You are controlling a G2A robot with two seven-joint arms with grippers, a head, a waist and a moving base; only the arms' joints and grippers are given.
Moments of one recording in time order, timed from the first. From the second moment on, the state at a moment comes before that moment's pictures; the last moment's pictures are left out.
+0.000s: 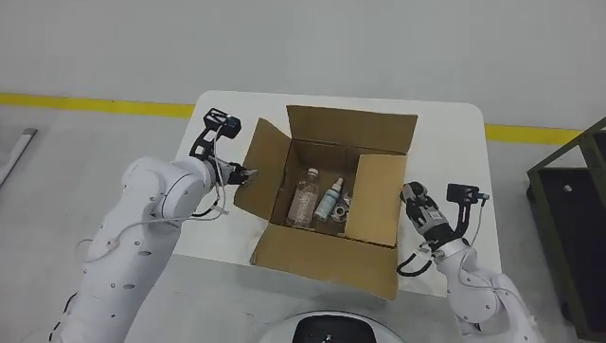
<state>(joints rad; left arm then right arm) 0.86 -1.14 -1.21 -1.72 1.09 -0.04 -1.25 -1.58 -1.25 1.52 -1.85 -0.68 -0.10 0.21</state>
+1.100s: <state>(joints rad) 0.82 -1.15 -1.26 -1.70 0.97 -0.09 -1.16 -1.60 -1.25 1.57 -1.82 -0.68 0.00 0.10</state>
